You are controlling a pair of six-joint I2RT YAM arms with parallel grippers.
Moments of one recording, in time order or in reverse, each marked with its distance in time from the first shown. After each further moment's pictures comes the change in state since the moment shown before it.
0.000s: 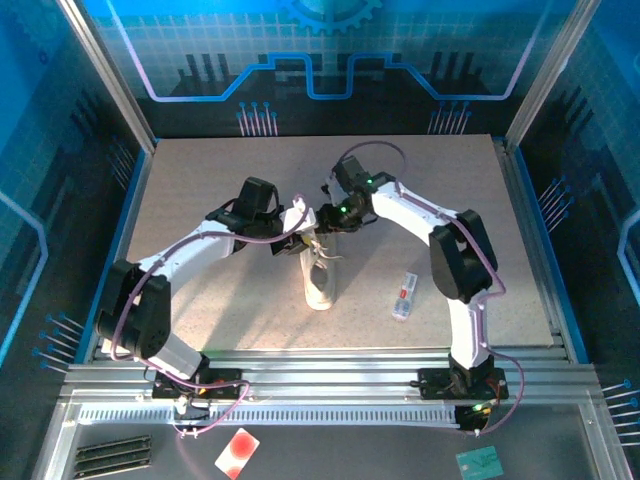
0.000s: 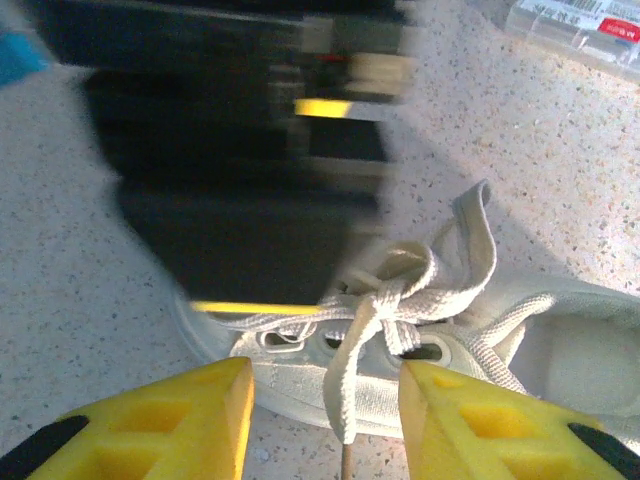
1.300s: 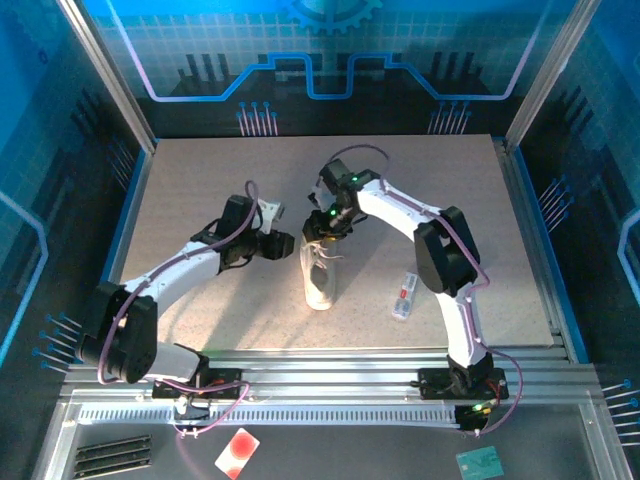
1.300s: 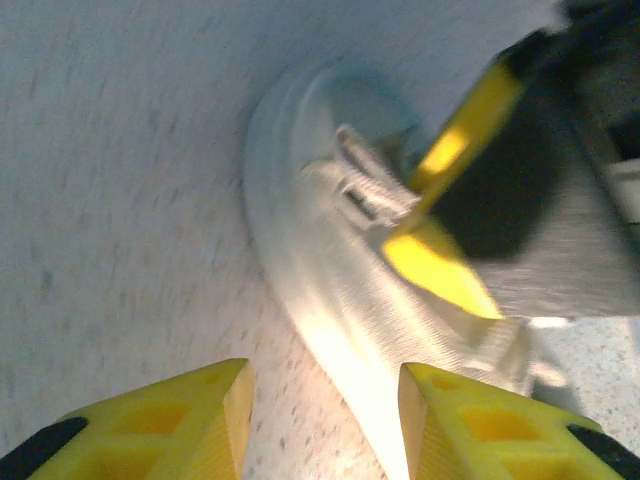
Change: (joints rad) left arm 0.053 -0.151 -0.251 0.104 -0.169 -1.000; right arm 0.055 0.098 0.113 -0.161 -0.090 -0.041
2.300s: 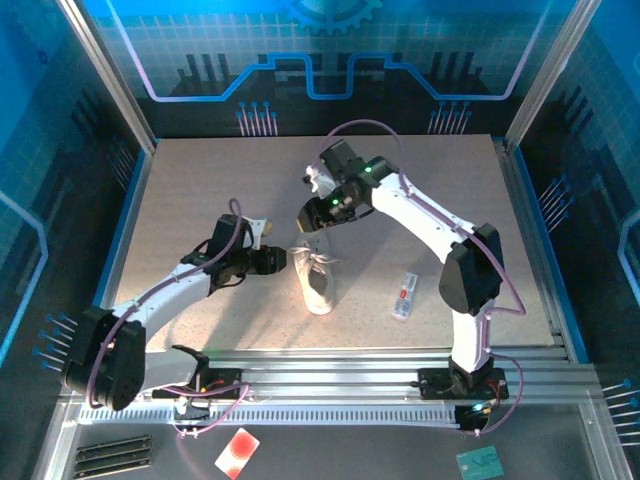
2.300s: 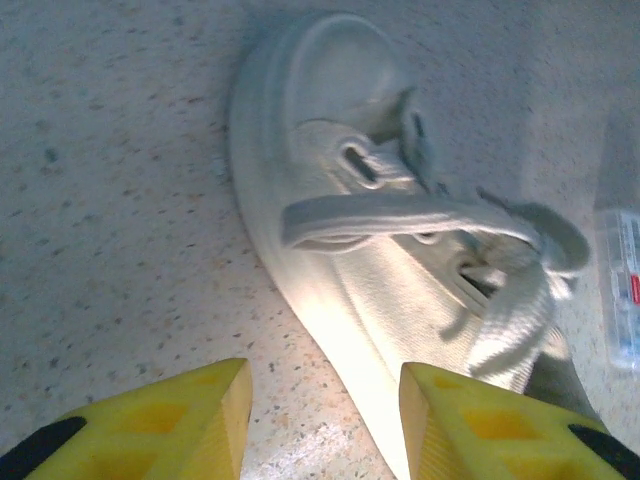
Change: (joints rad) left arm -0.006 -0.146 -0.148 0.055 0.020 -0.082; right arm 0.022 -0.225 0.045 -0.094 0.086 -0.087
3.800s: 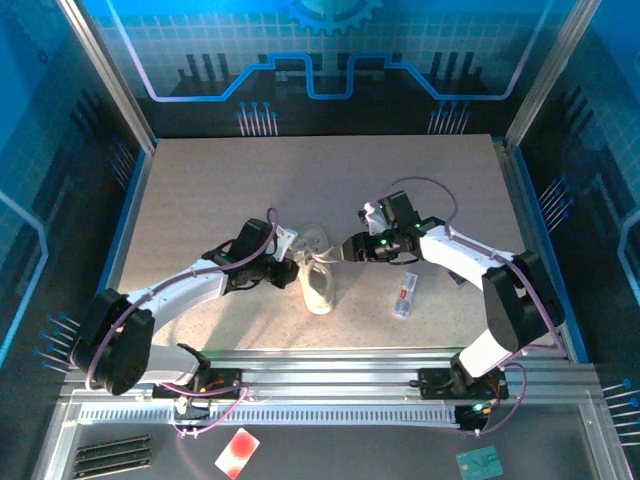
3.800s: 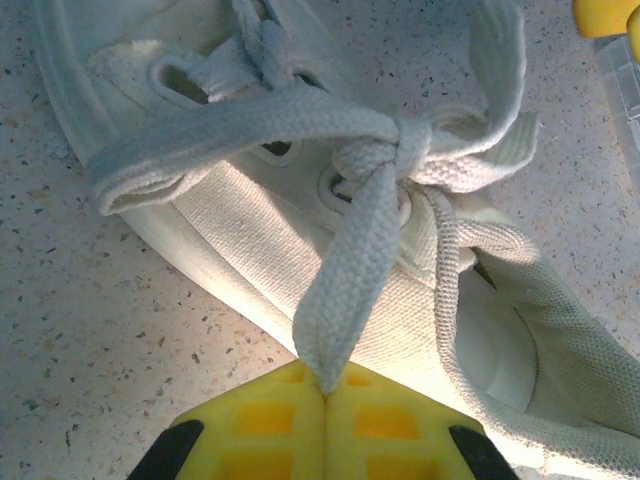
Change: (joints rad) left arm -0.159 0.089 0.055 -0.063 -0.039 0.184; right arm -0.168 -0.348 -0.862 0.636 -0.148 0.173
